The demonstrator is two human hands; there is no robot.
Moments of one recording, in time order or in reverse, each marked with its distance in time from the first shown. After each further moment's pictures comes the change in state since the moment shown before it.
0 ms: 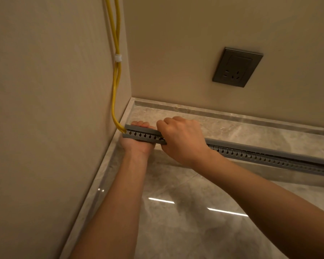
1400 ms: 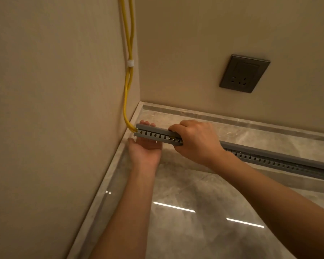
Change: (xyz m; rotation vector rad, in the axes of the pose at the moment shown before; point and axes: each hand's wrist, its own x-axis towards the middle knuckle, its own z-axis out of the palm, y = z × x) left_hand -0.014 -0.006 -0.015 -0.048 -0.165 0.033; right_hand -0.004 0.026 0.011 0.122 -0.007 -0.020
